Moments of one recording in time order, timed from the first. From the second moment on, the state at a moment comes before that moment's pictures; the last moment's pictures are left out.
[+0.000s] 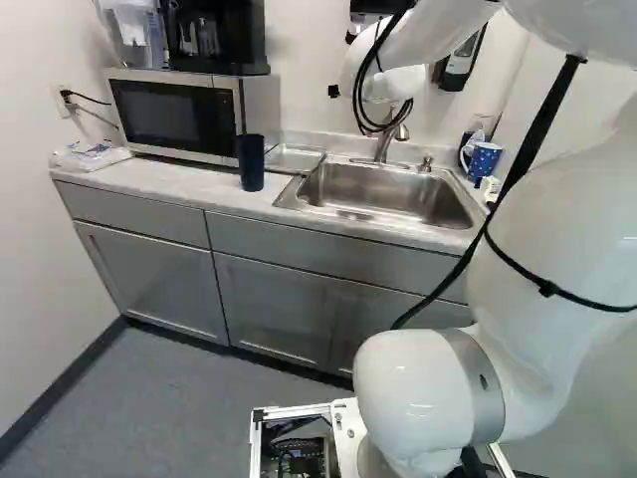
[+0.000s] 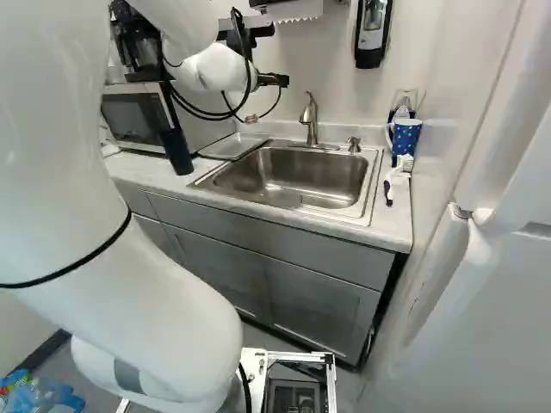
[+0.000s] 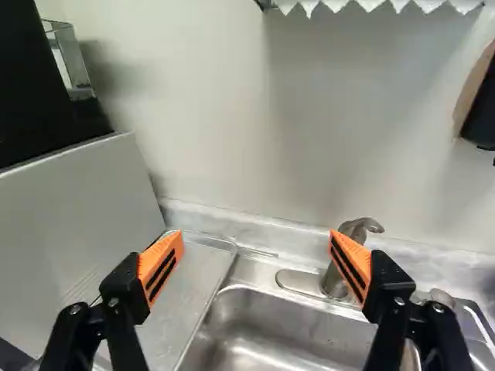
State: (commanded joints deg) arm -3.7 1.3 -59.4 0.0 19.0 0.0
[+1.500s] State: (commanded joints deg) arm -8.0 -11.4 -72.6 0.0 6.7 0.0
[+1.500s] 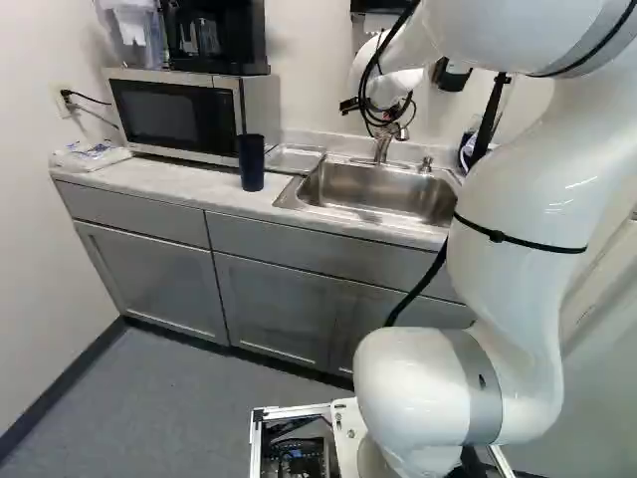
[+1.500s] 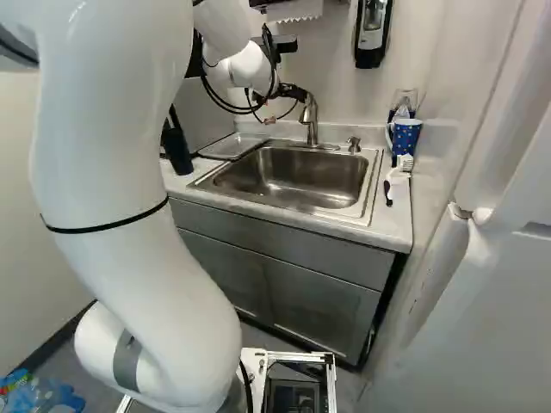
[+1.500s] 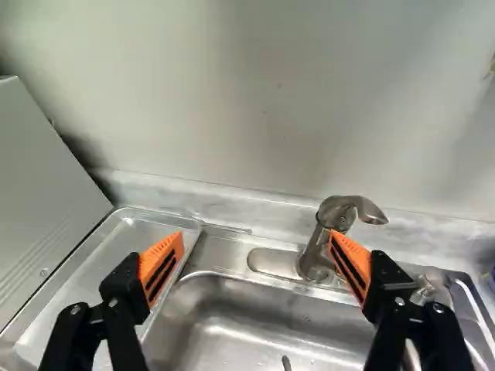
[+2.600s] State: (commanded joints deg) arm -9.1 -15.6 -77.3 0.0 8.8 0.0
